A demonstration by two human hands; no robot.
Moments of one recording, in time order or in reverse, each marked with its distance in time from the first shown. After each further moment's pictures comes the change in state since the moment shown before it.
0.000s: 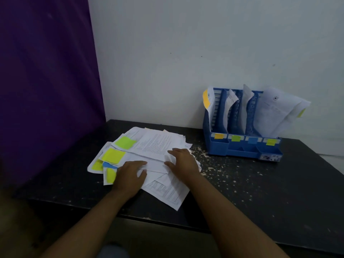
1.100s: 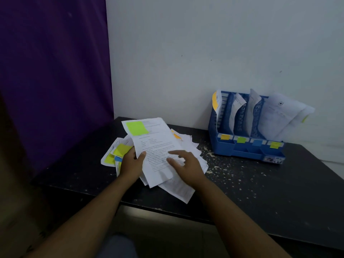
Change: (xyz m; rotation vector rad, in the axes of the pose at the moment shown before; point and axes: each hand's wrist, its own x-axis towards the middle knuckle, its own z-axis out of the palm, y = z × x) left_hand 0.006 0.013 -0.035 -0.621 0.134 -0.254; right_hand -0.046 -0.039 -0.008 0.554 0.106 0.003
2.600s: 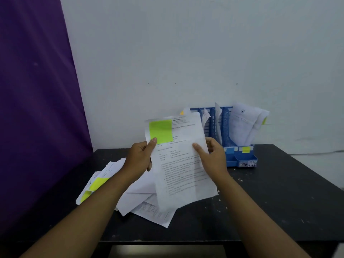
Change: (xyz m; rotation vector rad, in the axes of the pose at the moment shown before) left_hand -0.015 0.170 0.071 0.044 -0.281 0.201; right_hand 0.007 -0.005 -0.166 0.224 0.514 0.141
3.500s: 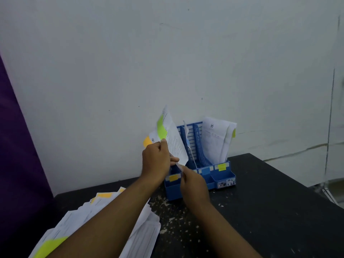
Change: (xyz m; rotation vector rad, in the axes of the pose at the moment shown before) left_hand 0.079 0.092 0.180 -0.016 0.051 0.100; right_hand 0.055 0.063 -0.020 -0.525 0.051 -0.114
